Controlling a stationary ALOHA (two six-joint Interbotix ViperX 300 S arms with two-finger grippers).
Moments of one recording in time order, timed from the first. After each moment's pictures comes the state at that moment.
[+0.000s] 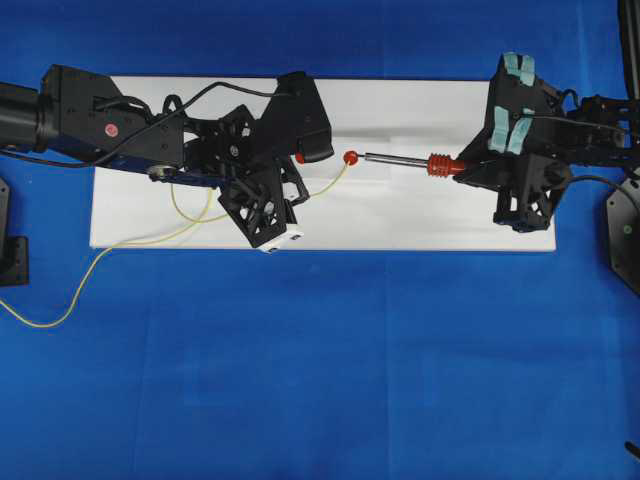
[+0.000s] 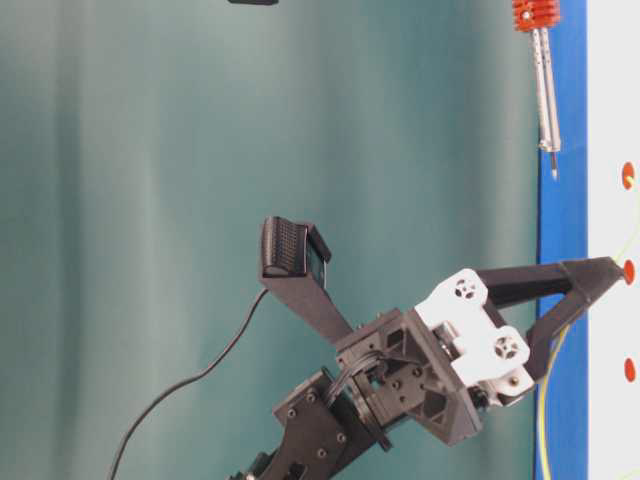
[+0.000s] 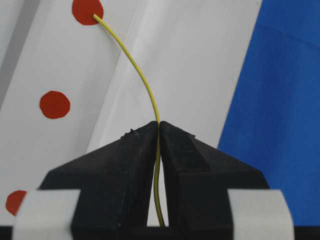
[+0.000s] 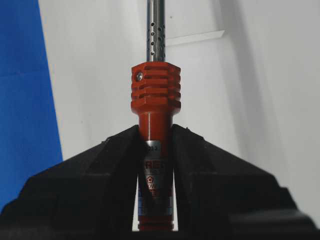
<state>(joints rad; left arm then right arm) 0.08 0.12 0.50 0.00 0.22 -0.29 -0.23 -0.45 1.00 0.21 0.31 -0.06</state>
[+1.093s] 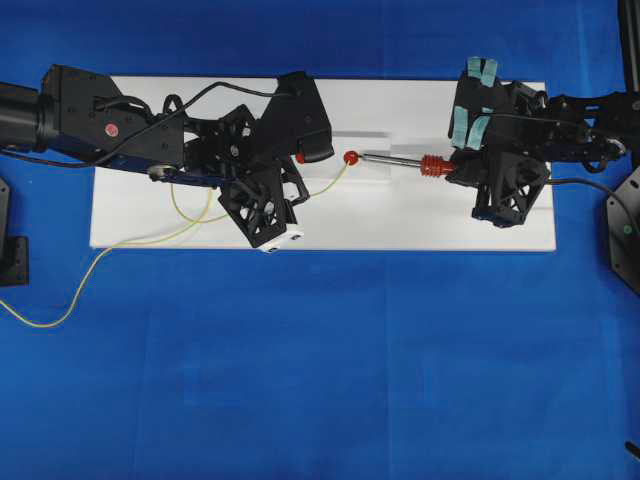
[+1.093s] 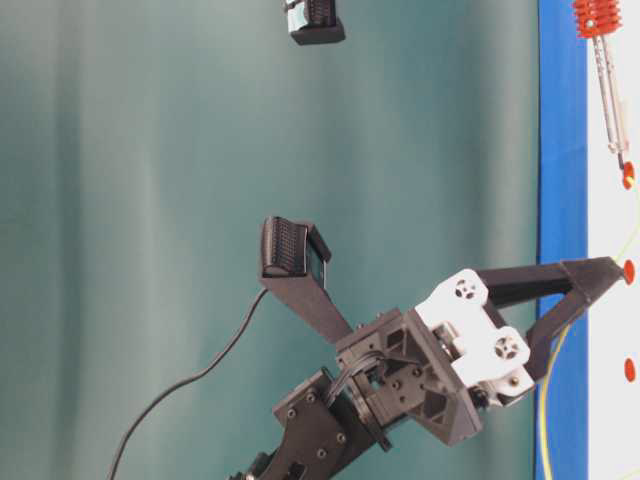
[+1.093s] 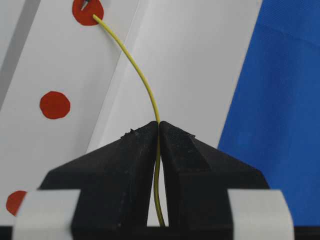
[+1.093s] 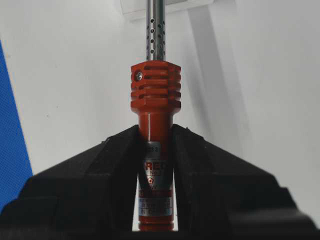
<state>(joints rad) 0.08 0.12 0.50 0.00 0.22 -0.29 -0.27 -0.28 0.96 0.21 0.31 -0.05</state>
